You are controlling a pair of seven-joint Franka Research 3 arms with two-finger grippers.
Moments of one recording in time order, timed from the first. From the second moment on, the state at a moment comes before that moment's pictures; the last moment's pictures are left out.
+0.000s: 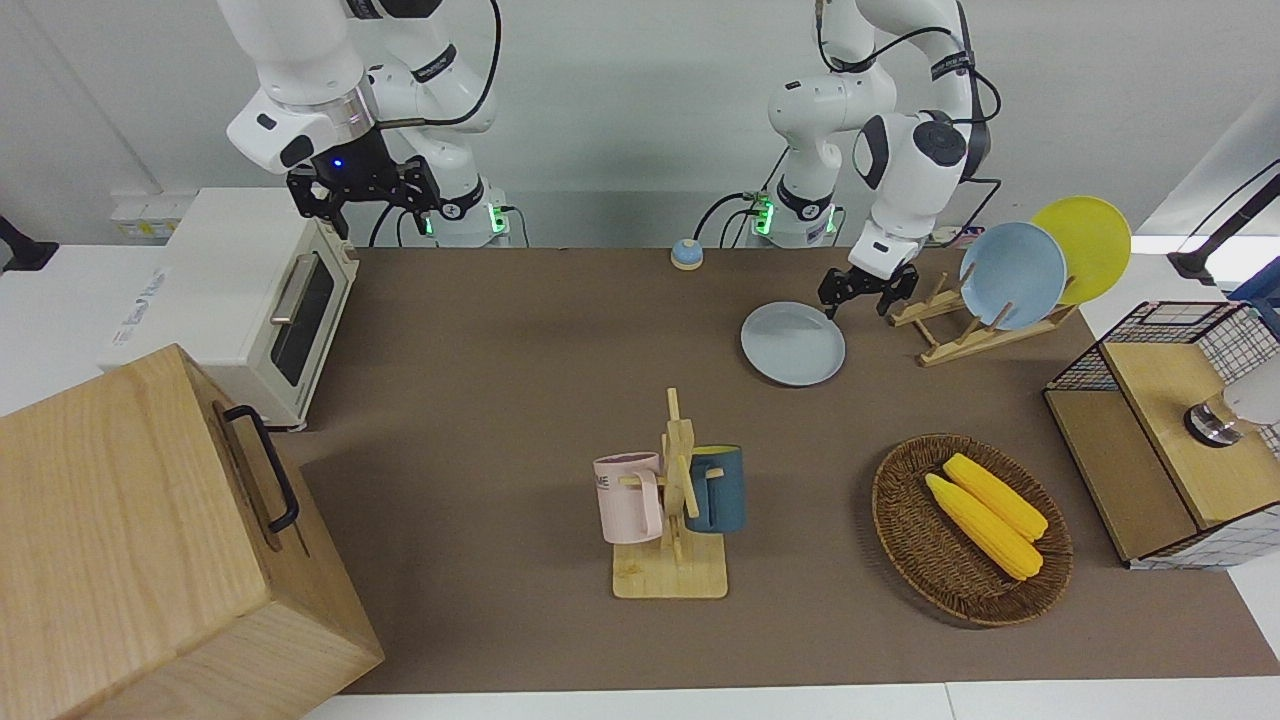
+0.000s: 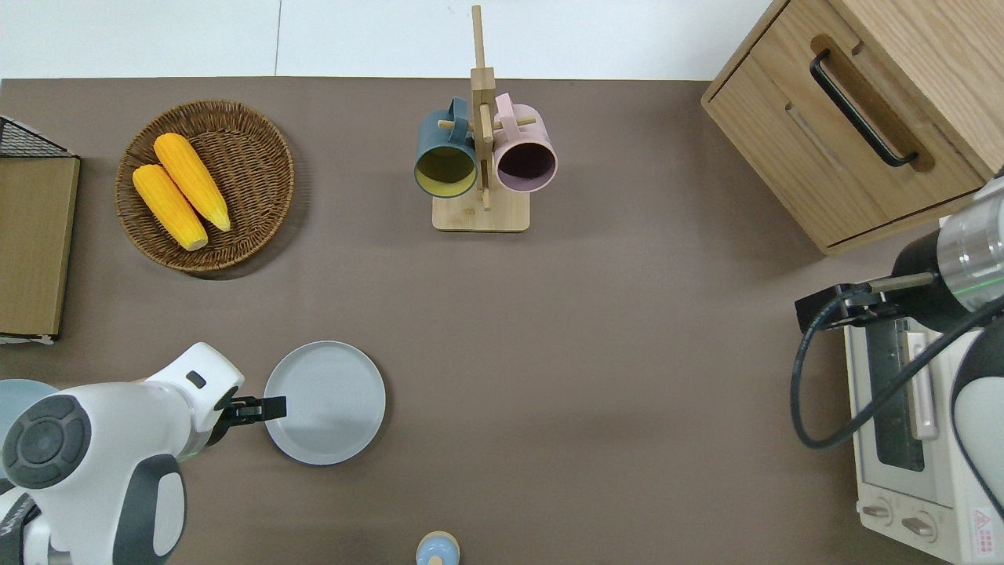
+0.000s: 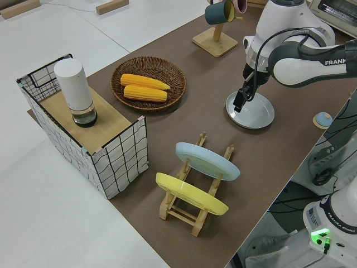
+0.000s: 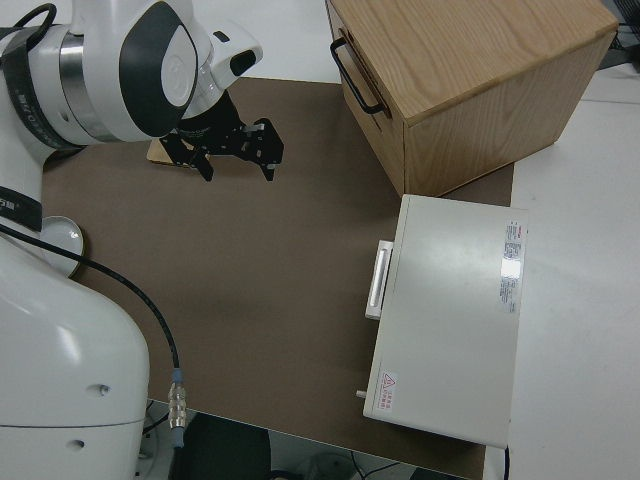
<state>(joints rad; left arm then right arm) 0.17 -0.29 -0.26 -2.56 -0.12 2.29 -0.04 -0.26 0.02 0.38 -1.48 -0.03 1.38 0.04</state>
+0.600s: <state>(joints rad) 0.16 -0.19 -0.26 -2.59 -0.12 2.40 -0.04 -0.26 0.02 0.38 -1.48 -0.03 1.38 0.04</state>
